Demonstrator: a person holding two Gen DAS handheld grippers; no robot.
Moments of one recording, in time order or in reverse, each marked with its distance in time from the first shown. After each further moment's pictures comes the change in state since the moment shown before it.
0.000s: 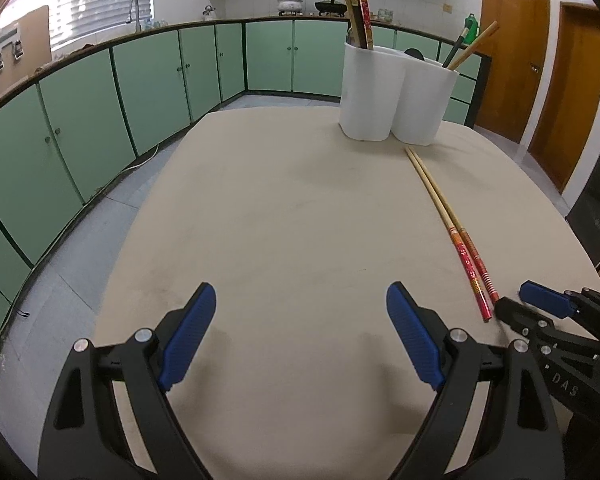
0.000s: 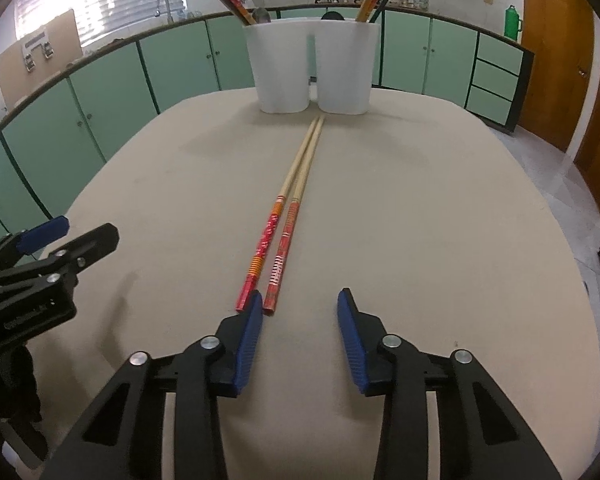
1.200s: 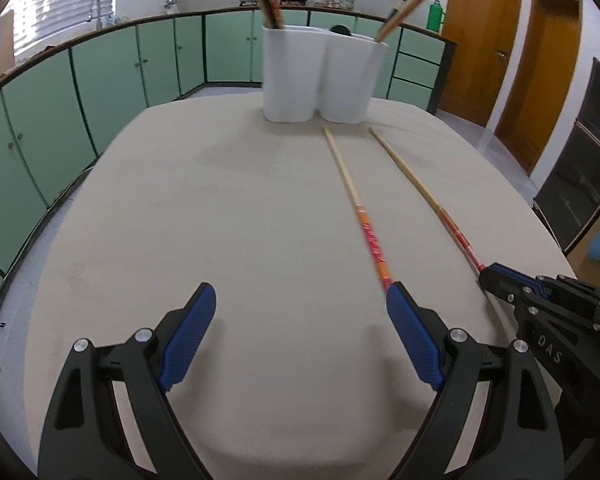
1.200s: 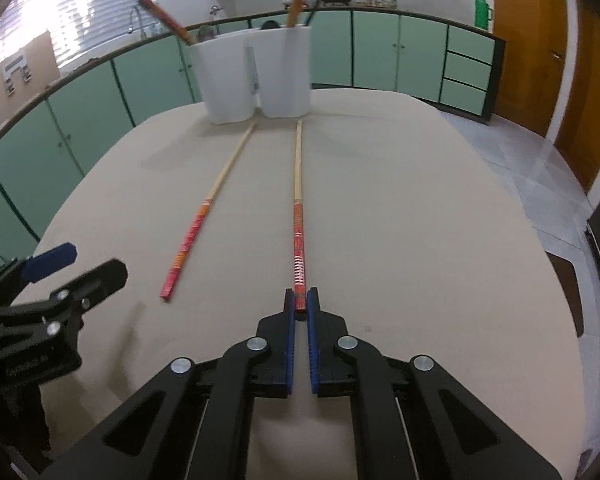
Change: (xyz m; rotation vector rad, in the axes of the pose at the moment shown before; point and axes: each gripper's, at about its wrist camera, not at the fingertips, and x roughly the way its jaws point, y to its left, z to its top) left arm 0.008 -0.067 -0.009 0.051 0.045 -0.126; right arm -0.011 -0.053 -0.010 0.084 -0.018 -0.026
